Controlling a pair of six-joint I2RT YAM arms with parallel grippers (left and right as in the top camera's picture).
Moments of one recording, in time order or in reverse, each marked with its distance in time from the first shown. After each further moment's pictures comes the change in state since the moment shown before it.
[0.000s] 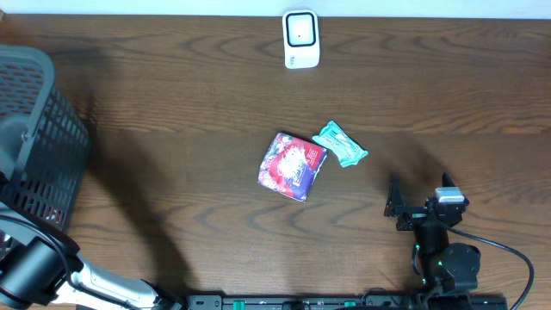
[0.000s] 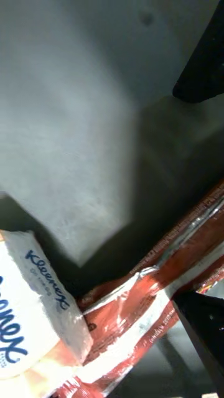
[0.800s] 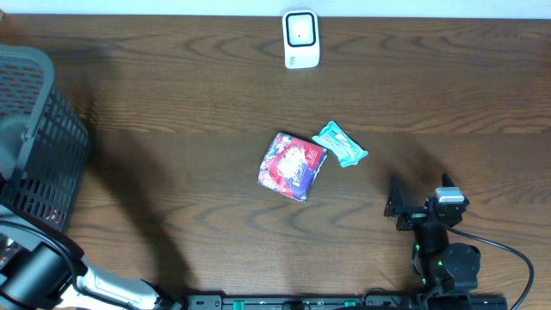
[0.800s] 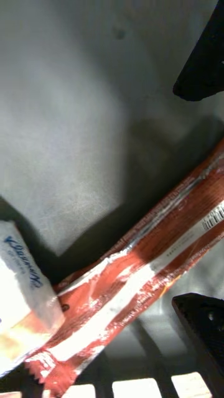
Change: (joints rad) left arm 0.000 -0.049 0.003 -0.050 0.029 -0.021; right arm 0.000 0.000 0.000 0.000 0.000 0.000
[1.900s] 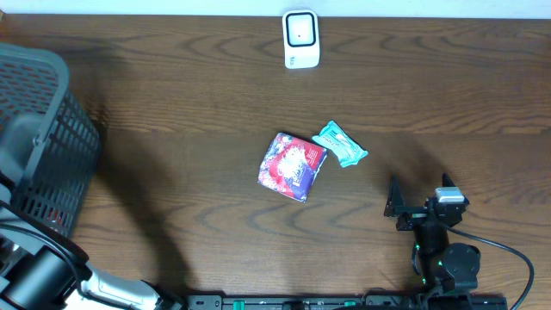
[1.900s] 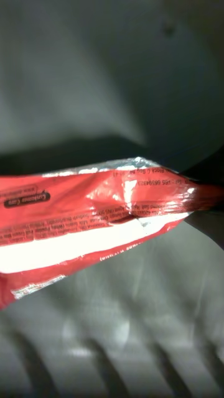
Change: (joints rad) left arm 0.002 -0.042 -0.129 0.161 0.016 -0.020; right arm 0.000 0.000 0.000 0.000 0.000 0.000
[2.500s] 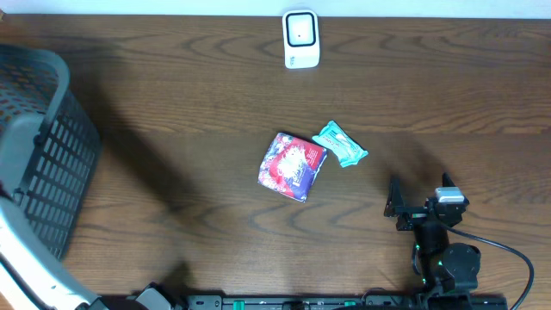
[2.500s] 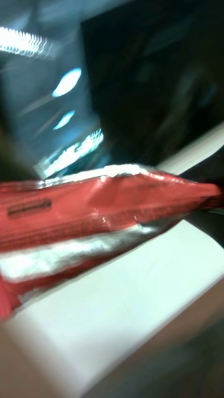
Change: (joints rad) left arm -0.132 -0.511 0.105 0.851 0.863 -0.433; right arm 0.000 0.000 0.000 0.000 0.000 0.000
